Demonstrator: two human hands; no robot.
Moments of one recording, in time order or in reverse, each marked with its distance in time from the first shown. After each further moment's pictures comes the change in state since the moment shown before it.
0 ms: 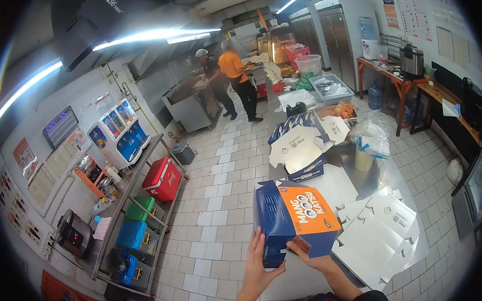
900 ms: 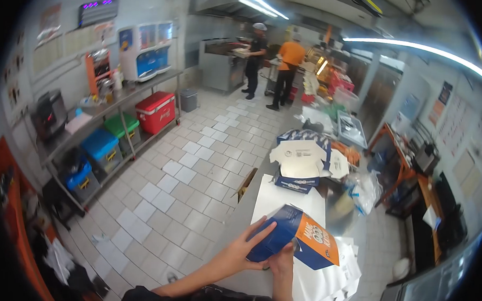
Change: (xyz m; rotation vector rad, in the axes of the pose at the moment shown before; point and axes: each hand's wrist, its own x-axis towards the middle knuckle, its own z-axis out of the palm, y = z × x) left_hand 0.003 0.031 0.000 -0.170 -0.128 -0.103; right_hand -0.001 0.016 -0.007 0.892 -0.183 0.045
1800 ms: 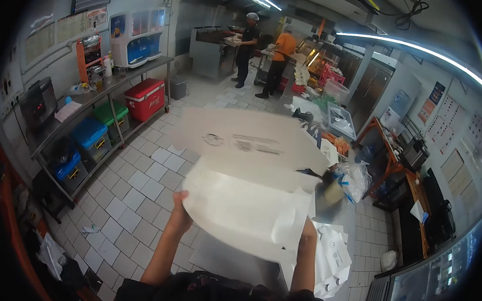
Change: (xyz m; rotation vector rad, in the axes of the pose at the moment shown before) left_hand -0.024 -0.089 -0.055 -1.047 0.501 -0.333; right_hand 0.037 -0.096 -0.032 -0.995 -0.123 0.287
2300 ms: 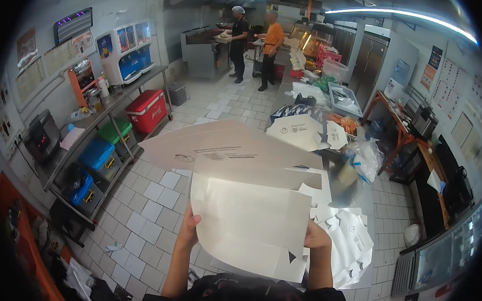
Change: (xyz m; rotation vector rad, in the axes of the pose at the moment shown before) left_hand -0.018 0.010 -0.004 0.215 -0.075 -0.020; right_hand -0.025 -0.022 0.045 0.127 -0.285 -0.151
